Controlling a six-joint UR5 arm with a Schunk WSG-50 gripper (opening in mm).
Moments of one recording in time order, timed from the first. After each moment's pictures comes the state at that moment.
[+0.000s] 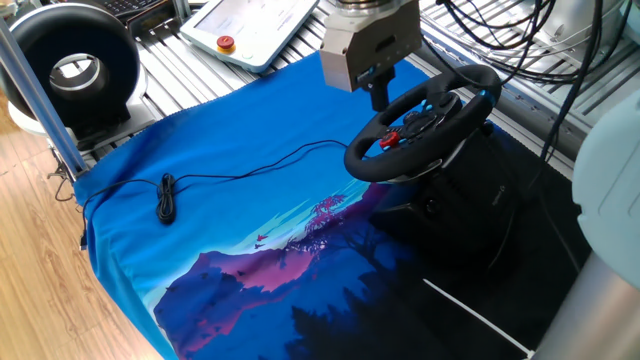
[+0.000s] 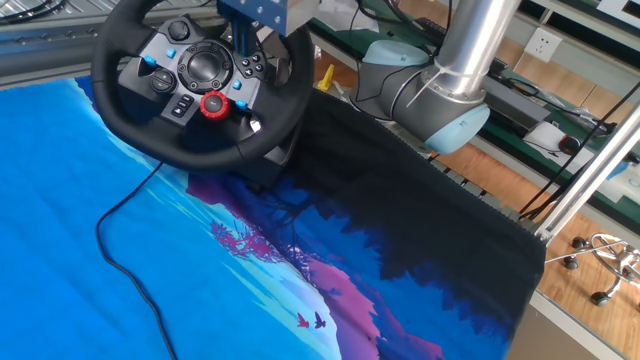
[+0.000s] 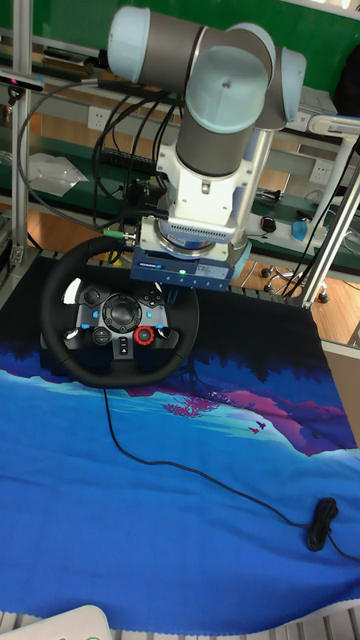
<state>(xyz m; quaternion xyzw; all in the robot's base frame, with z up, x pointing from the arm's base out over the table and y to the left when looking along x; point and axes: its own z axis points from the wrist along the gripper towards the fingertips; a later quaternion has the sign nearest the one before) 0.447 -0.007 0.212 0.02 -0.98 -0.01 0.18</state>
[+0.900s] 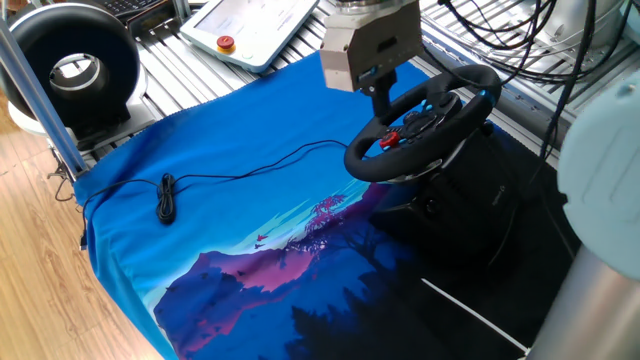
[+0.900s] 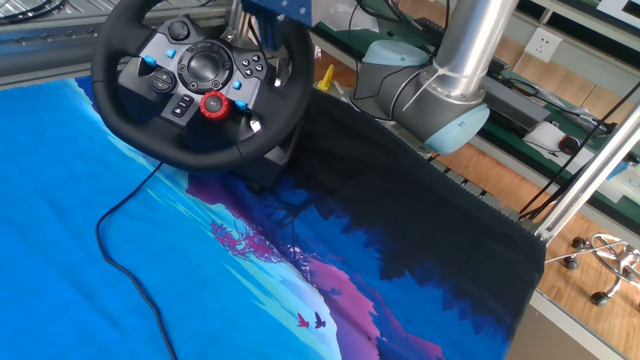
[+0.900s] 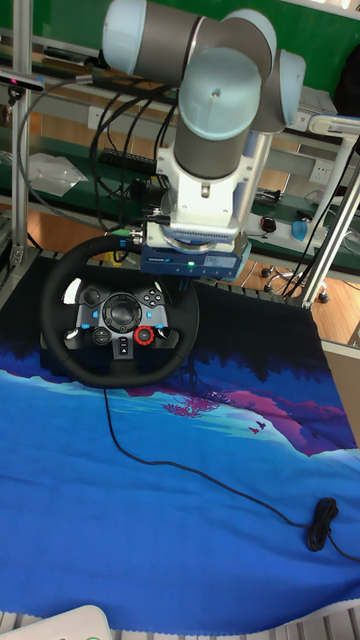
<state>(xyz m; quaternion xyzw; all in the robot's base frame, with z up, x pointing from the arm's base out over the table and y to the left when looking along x) 0.415 0.006 0.228 0.03 -0.97 -0.04 0.25</state>
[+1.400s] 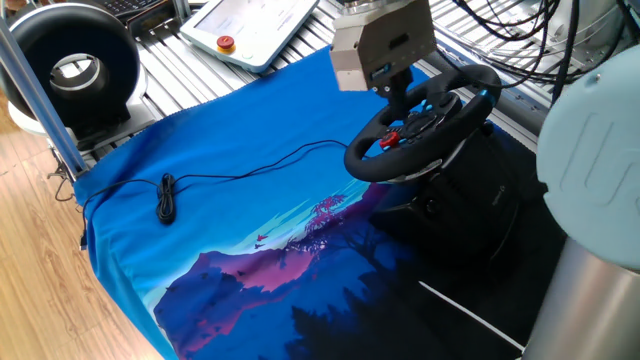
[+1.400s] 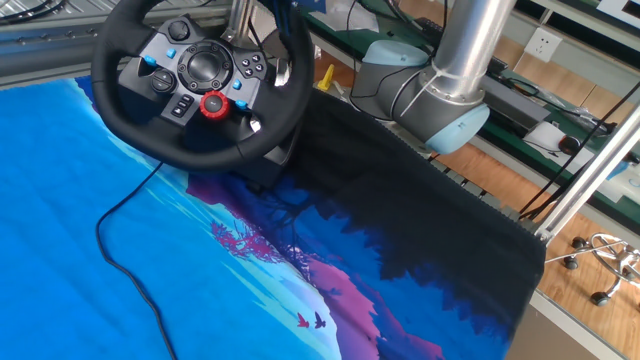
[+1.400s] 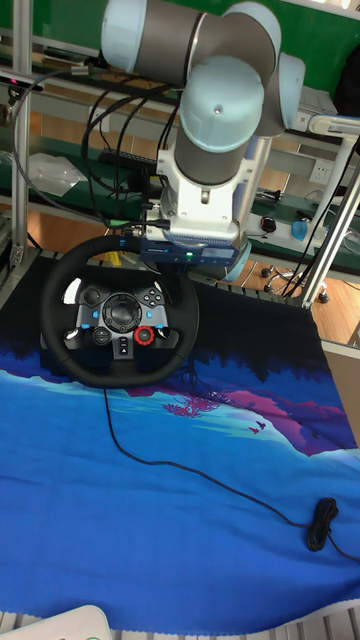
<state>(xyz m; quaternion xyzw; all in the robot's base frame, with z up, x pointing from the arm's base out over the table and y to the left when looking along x) 0.395 -0.003 0.240 0.04 -0.96 -0.02 0.29</state>
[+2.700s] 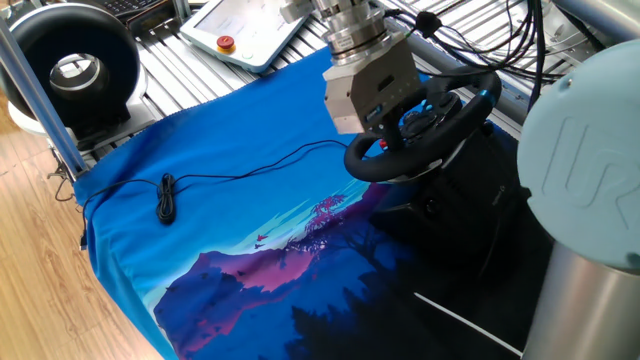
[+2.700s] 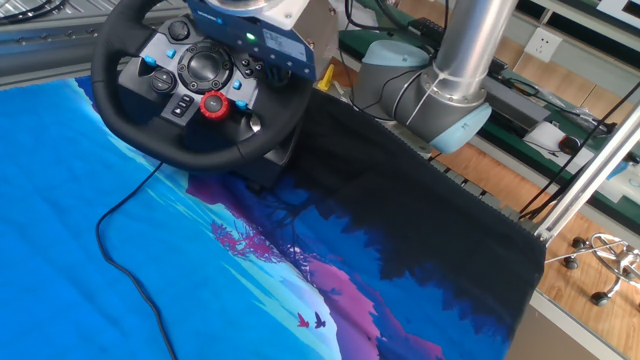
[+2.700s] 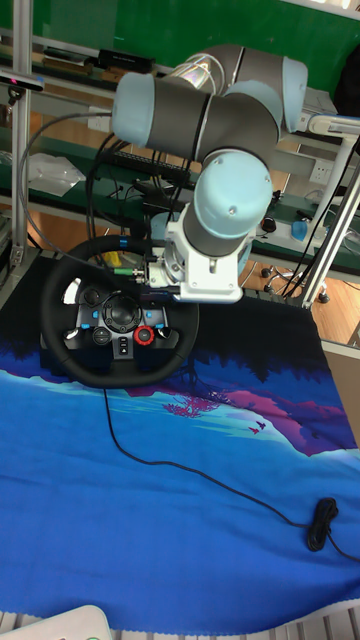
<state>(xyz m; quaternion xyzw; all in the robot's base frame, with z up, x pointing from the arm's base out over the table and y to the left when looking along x) 0.389 0.001 0.177 0.09 -0.94 -0.01 0.33</state>
